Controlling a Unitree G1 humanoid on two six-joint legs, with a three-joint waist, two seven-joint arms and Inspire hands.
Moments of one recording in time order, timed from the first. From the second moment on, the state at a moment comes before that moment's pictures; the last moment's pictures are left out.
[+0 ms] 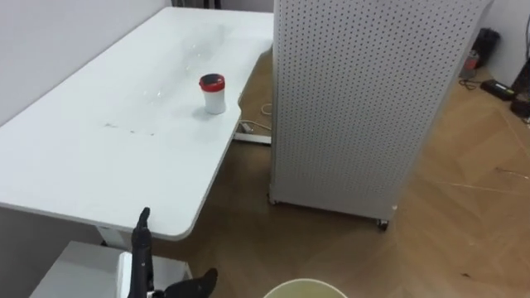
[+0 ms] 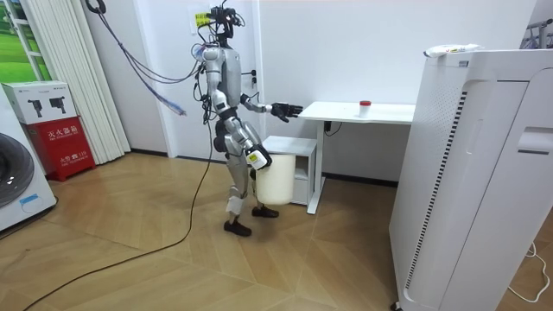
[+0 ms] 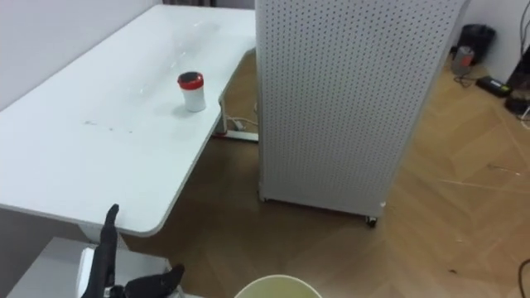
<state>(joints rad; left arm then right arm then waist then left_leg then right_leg) 0.15 0.16 -0.20 0.38 0.11 -0.32 0.52 -0.05 -0.23 0.24 1.08 0.44 -0.12 0.08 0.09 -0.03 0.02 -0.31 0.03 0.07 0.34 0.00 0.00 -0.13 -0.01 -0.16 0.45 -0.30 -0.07</state>
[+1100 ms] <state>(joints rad) 0.07 0.26 -0.14 0.19 0.18 -0.35 0.54 -0.01 -0.23 0.29 1.05 0.41 -0.12 0.03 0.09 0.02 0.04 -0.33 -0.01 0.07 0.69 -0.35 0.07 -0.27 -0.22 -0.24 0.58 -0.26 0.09</state>
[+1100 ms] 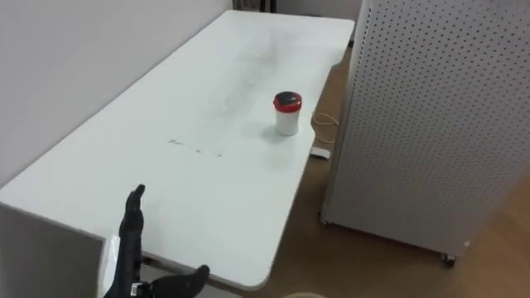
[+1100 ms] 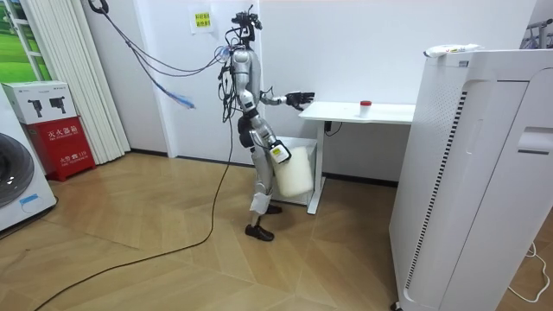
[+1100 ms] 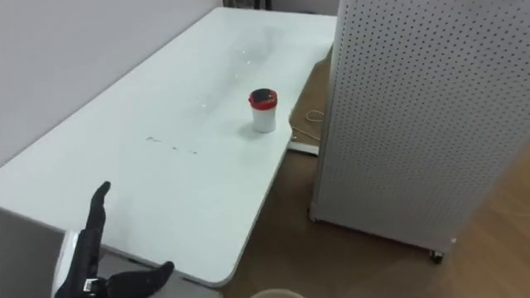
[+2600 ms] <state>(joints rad) 0.05 0.23 -0.24 0.03 0.12 -0.35 0.50 -0.02 -0.22 0.25 1.00 0.26 -0.14 0.08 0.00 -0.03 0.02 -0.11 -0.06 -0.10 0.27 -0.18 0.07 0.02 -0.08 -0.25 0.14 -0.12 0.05</state>
